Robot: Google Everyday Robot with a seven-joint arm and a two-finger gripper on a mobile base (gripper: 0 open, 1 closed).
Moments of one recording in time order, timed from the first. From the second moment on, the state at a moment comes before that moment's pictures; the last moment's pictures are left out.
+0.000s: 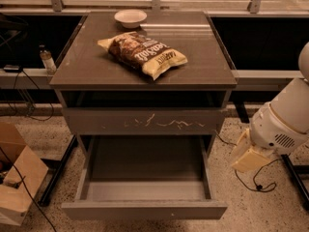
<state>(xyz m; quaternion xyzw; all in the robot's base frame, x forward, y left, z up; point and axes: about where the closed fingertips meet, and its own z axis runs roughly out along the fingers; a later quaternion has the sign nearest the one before) 0.382 -0.195 0.809 -0.57 0.80 0.17 0.09</state>
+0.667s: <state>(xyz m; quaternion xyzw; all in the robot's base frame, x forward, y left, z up) 0.372 -0.180 0.732 -0.54 0.80 0.24 0.08</state>
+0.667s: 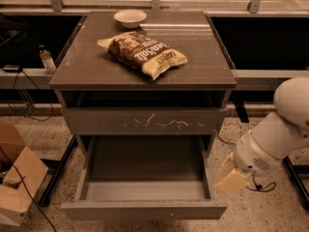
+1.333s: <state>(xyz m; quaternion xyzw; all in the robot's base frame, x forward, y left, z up) 0.363 -0.137 0.608 -0.48 0.81 0.33 0.09</state>
